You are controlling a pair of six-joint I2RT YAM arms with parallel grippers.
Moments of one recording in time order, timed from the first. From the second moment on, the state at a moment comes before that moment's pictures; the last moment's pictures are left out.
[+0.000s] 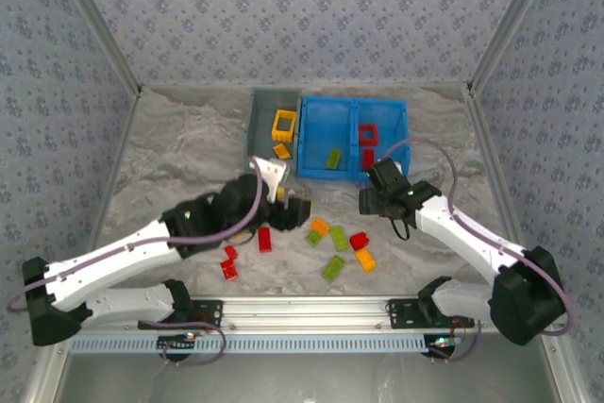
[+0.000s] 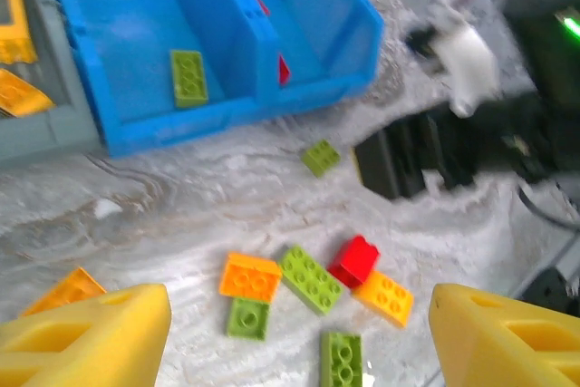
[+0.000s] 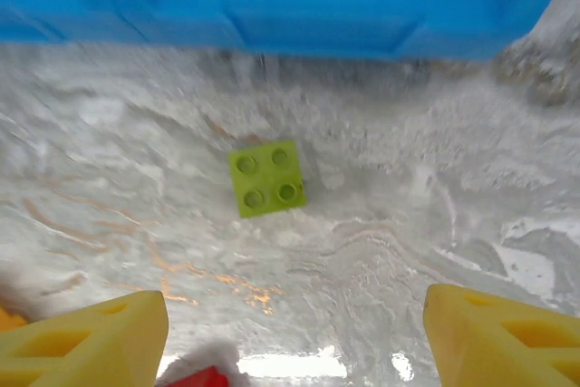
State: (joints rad) left arm -1.15 1.02 0.96 -0.49 -0.25 -0.57; right arm 0.53 1.22 0.79 -0.68 0.22 0.47
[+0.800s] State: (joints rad) left arm -1.47 1.05 0.78 -0.36 -0.59 -0.71; right arm 0.40 1.61 0.85 -0.50 0.03 0.31
